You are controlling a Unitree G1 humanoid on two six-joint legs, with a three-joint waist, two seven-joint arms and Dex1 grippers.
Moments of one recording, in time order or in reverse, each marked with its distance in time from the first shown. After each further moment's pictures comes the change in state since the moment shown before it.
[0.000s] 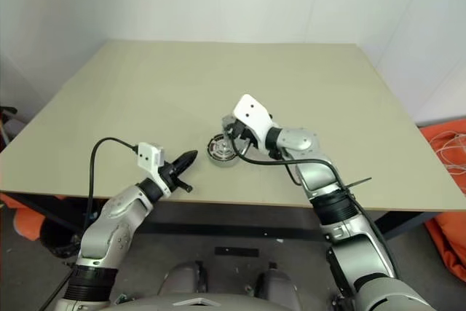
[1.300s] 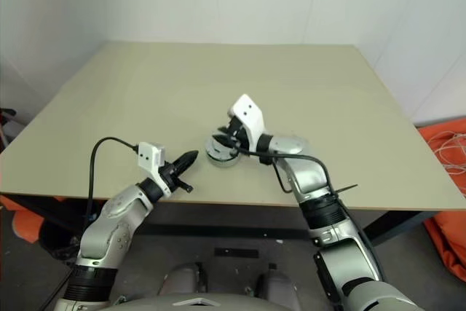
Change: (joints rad) left arm -0.001 0.001 0.000 -0.011 -0.002 0.011 0.000; right arm 0.011 0.078 -0.059 -0.052 0.138 0.123 0.004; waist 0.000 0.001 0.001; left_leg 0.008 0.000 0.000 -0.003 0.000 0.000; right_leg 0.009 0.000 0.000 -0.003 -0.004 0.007
